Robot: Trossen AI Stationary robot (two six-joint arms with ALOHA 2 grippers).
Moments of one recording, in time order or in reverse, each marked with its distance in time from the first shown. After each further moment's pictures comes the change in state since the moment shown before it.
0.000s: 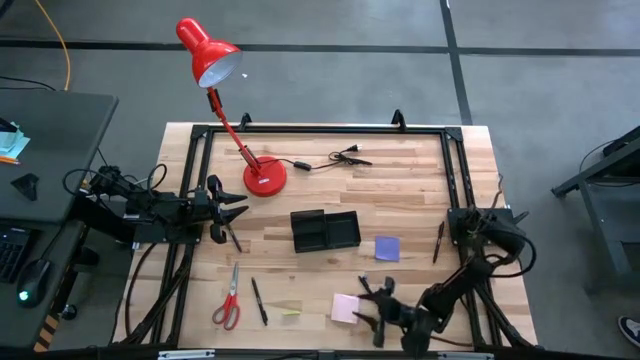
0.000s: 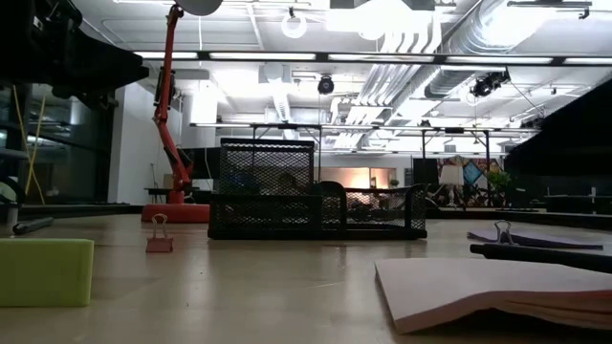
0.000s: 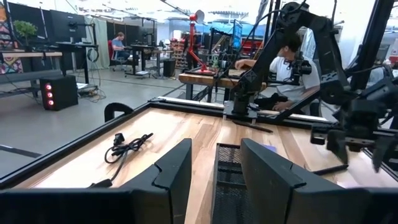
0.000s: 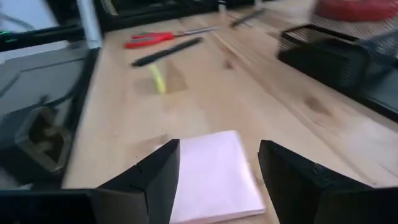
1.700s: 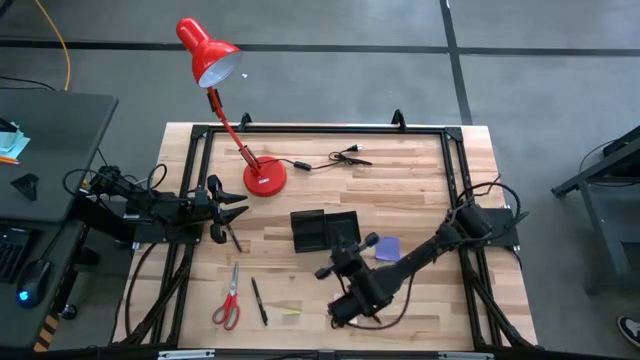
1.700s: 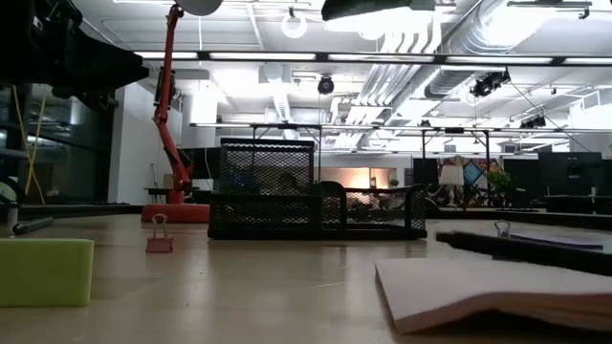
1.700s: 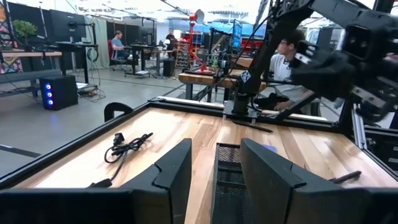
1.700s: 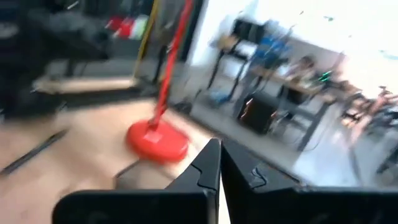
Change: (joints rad) left arm 0.000 0.000 0.000 0.000 0.000 0.000; right arm -0.336 0.089 0.796 -1.438 0.432 0.354
